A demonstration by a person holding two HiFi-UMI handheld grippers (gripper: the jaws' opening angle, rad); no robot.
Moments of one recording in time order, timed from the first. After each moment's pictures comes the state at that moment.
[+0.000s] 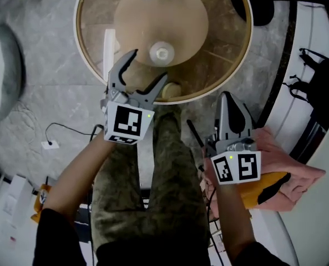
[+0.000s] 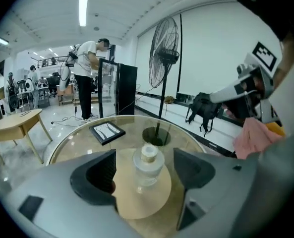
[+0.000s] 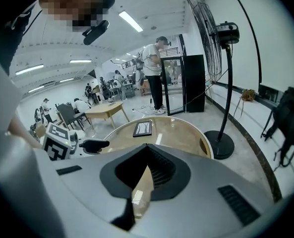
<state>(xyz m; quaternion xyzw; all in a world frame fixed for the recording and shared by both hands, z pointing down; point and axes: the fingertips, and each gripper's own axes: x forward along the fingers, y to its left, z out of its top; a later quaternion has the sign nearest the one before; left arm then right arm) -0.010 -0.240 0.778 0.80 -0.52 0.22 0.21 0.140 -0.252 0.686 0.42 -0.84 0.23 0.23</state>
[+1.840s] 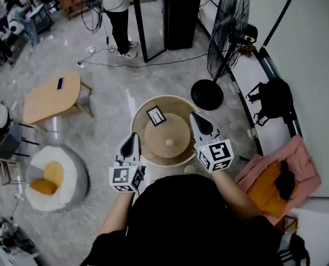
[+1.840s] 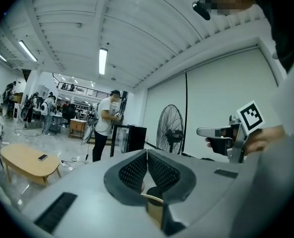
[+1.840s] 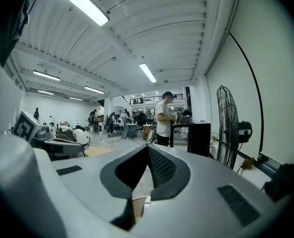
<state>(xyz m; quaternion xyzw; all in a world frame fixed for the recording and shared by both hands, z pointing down) -0.183 -0.189 0.240 0.80 -0.59 -0.02 0.10 0.013 -0.243 0.184 0.47 -0.88 0.01 0.07</state>
